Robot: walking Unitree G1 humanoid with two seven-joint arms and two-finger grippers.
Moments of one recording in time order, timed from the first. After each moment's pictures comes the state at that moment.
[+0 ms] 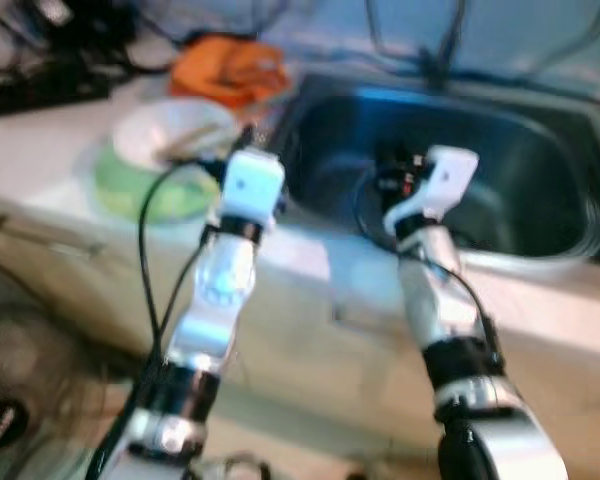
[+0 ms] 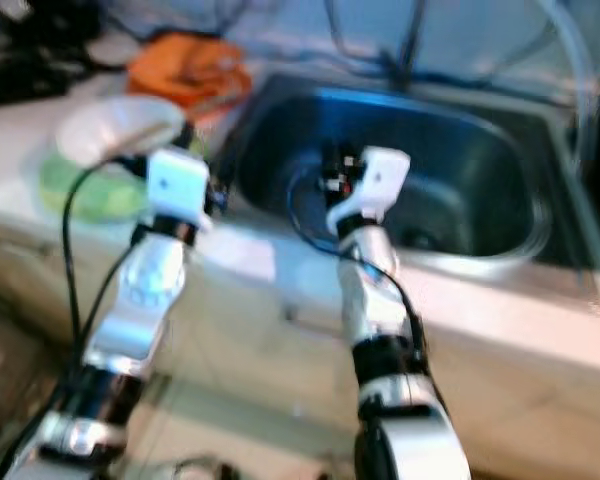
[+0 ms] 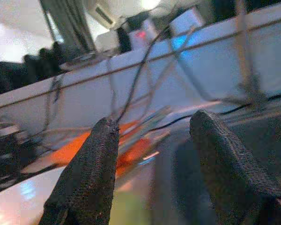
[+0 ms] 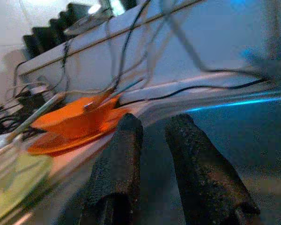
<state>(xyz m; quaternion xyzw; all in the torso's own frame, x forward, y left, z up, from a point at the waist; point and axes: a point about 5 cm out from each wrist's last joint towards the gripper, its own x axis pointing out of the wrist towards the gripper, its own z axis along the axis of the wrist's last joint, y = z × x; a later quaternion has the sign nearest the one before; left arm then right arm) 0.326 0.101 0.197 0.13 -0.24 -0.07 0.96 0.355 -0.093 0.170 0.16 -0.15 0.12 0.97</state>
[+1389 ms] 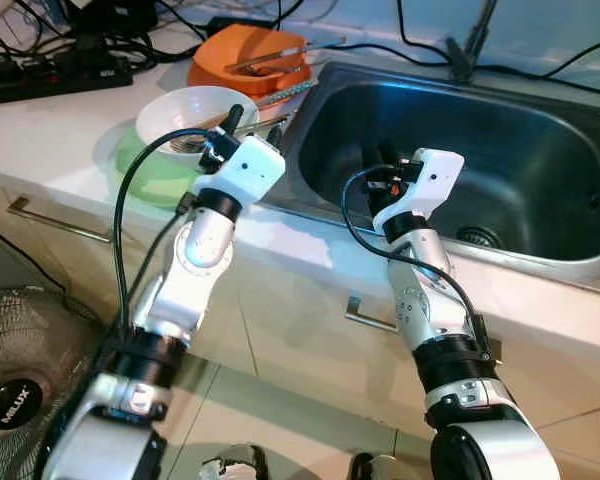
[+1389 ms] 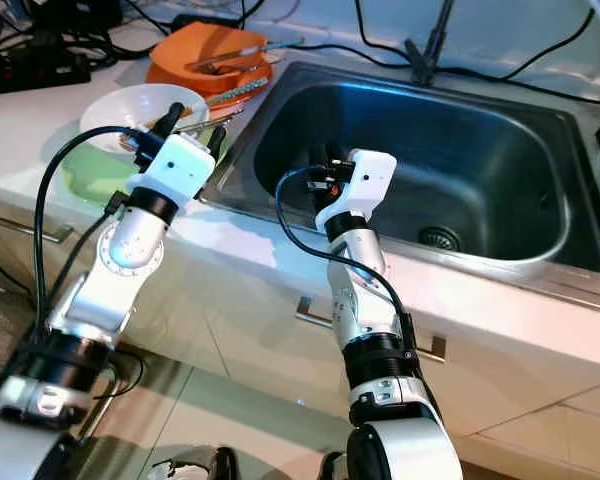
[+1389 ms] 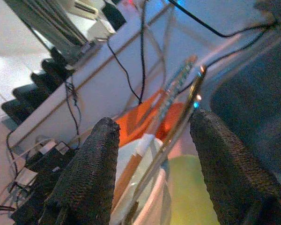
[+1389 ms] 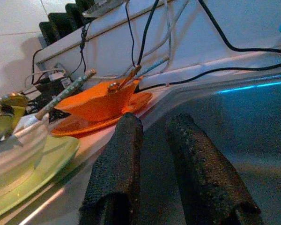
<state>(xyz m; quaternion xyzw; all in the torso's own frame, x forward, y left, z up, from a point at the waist) 0.350 0.120 0.208 0.33 -0.20 -0.09 0.92 0.356 -0.093 0.170 0.16 -0.15 0.13 0.97</state>
